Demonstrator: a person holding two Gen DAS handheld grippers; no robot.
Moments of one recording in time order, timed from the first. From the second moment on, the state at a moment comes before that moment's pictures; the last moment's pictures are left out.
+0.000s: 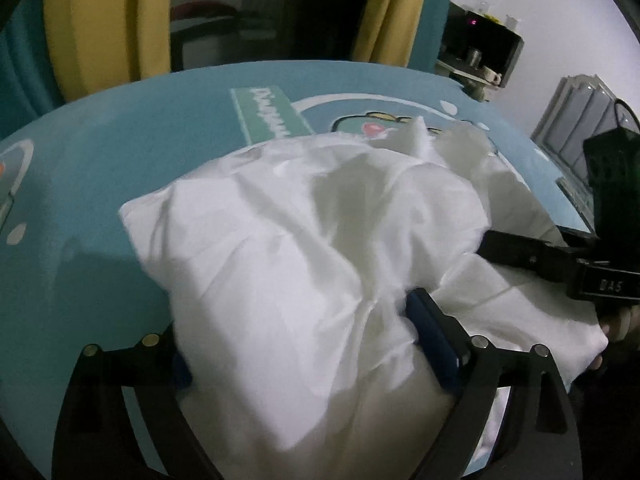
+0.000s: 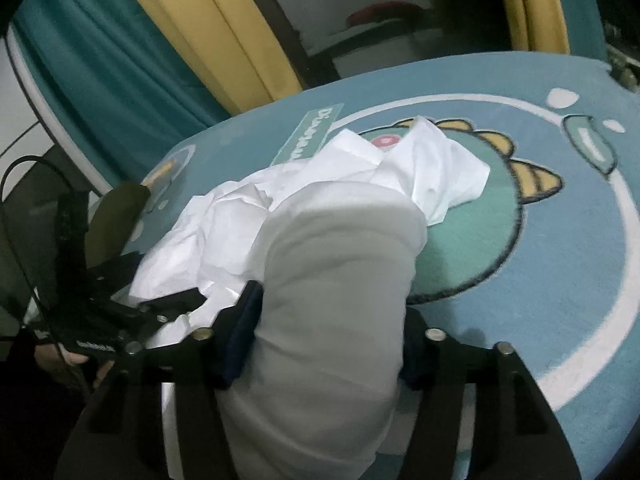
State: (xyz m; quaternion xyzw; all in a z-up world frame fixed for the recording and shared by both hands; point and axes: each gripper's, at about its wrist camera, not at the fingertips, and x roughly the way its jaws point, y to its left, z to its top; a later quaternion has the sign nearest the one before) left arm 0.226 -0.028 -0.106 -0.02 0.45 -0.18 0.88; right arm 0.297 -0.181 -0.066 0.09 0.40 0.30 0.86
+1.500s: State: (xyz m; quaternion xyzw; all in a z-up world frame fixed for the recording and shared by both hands) left arm 0.283 0.238 -0.089 -0.12 0.45 -0.06 0.88; right arm 0.404 0.059 -0.049 0.03 0.39 0.33 0.86
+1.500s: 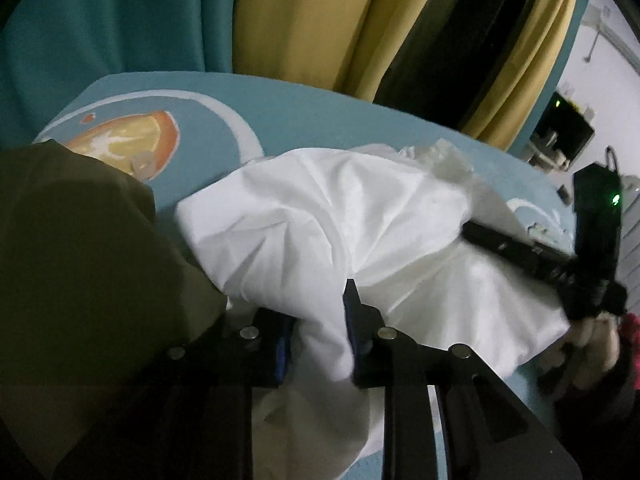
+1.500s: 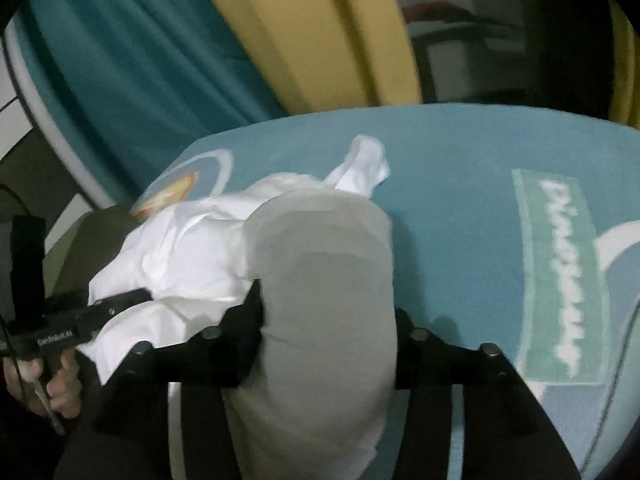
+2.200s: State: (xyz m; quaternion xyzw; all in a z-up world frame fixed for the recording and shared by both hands) left arm 0.189 0.238 -0.041 -0.07 0.40 0.04 0.91; right arm 0.322 -0.017 -0.037 0.03 0.39 0.29 0.87
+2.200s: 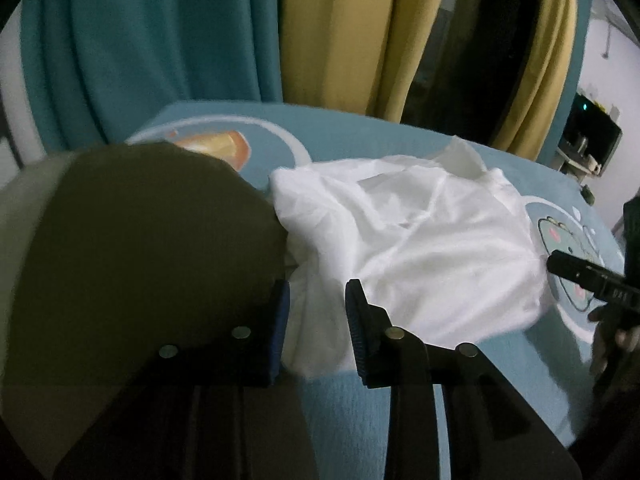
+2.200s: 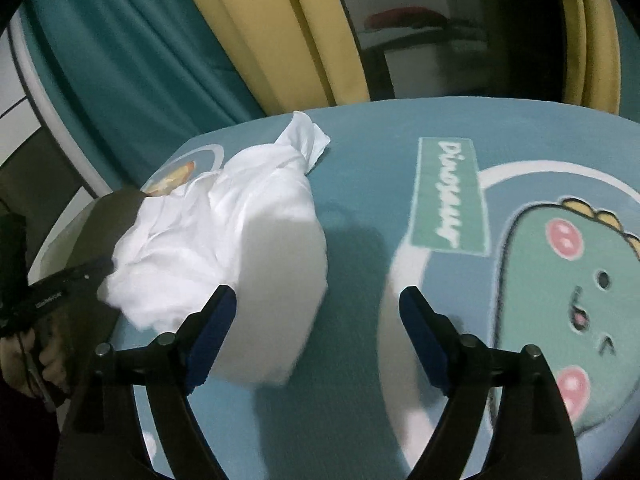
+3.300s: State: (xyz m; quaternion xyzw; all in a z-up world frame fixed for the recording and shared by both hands) left arm 0.103 0.057 0.004 -0.05 0.31 -0.05 0.95; right arm 0.200 -0.206 0.005 0.05 0.31 0.14 0.94
